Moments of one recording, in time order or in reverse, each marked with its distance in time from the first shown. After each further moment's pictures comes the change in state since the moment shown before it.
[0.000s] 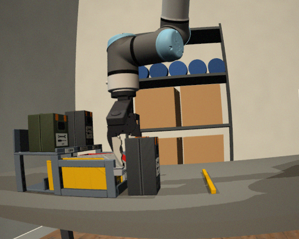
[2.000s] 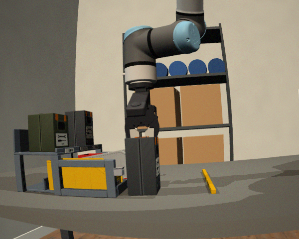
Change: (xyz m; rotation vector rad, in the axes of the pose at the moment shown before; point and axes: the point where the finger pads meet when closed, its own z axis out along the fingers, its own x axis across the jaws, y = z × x) arm -0.051 0.000 -0.019 0.000 -0.001 0.000
